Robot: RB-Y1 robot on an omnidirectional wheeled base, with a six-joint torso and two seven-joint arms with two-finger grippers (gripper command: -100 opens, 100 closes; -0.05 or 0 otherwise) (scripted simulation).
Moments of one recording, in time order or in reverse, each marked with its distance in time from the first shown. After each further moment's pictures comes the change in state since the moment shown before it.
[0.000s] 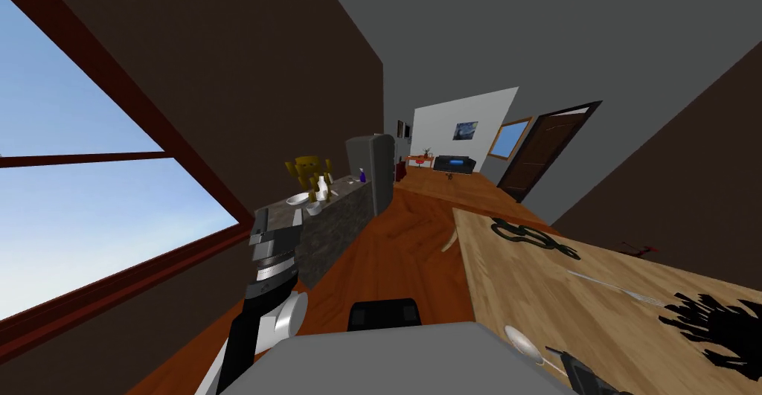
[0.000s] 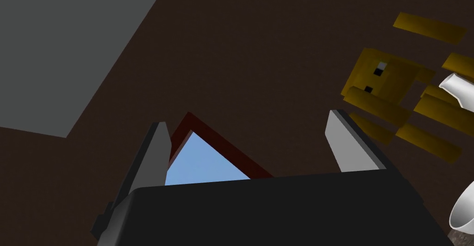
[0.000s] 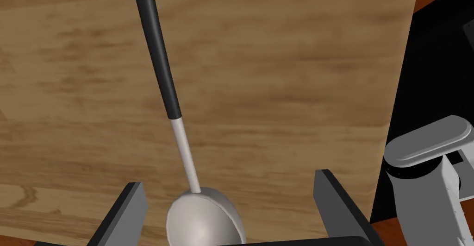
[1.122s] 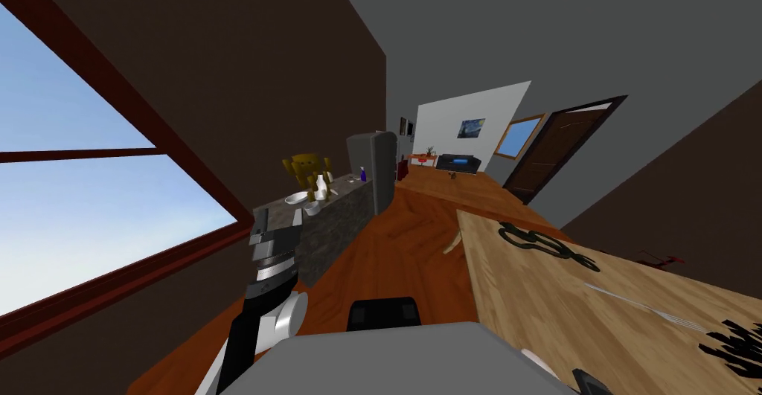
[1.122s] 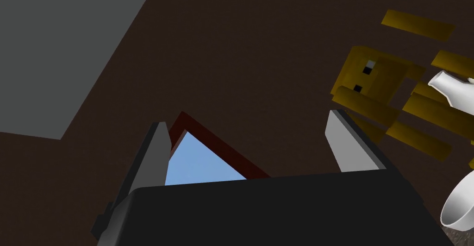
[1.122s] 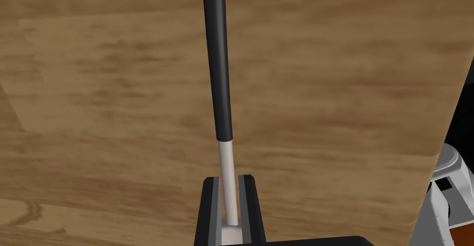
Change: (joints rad) left arm 0.000 0.000 0.000 0.000 0.000 0.000 0.000; right arm -0.005 0.028 0.025 0.052 0.037 0.028 0.023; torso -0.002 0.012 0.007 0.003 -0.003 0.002
